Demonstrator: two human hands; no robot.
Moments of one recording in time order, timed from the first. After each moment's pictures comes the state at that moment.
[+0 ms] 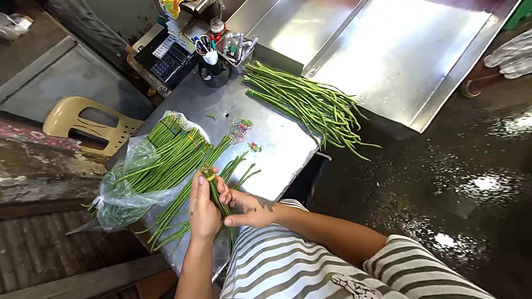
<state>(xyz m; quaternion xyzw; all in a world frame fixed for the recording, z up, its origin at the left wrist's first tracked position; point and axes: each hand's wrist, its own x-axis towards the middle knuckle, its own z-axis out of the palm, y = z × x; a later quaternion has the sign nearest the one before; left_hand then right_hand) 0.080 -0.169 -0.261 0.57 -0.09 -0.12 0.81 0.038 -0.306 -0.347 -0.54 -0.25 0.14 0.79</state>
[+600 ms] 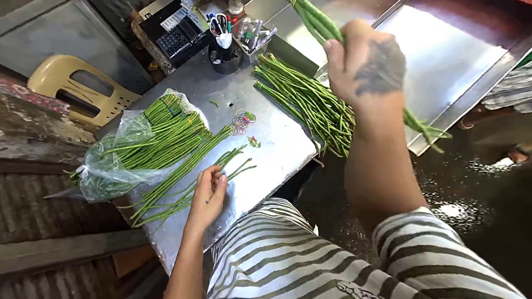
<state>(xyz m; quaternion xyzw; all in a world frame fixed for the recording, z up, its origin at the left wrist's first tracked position) 0.066 -0.155 -0.302 0.87 -0.04 -0.15 0.46 0.160 -0.511 -0.155 -0.96 0.18 -0.15 0.15</state>
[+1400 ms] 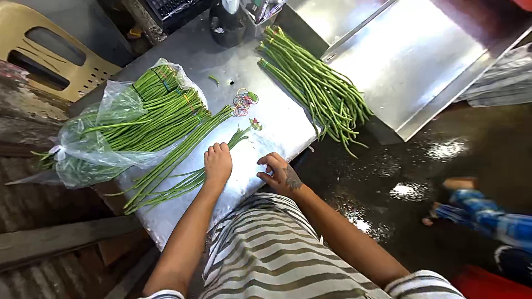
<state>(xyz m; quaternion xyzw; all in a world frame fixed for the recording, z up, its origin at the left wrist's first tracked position) 0.110 -0.181 -0.411 0.98 -0.13 -0.15 0.07 0.007 -0.394 -0.416 -0.90 -0.04 0.06 0.43</state>
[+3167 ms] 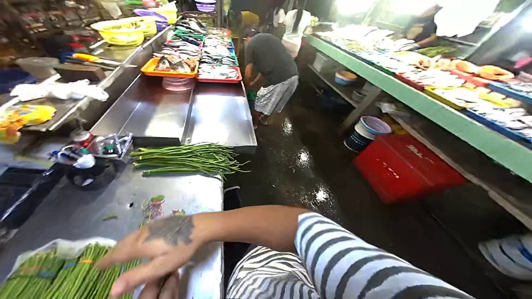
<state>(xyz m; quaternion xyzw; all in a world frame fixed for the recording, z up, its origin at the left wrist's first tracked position) 0.124 -0.107 -0.305 0.61 -0.41 -0.34 0.58 0.089 -0.295 -0.184 -0.89 -0.22 -0.05 0.41</state>
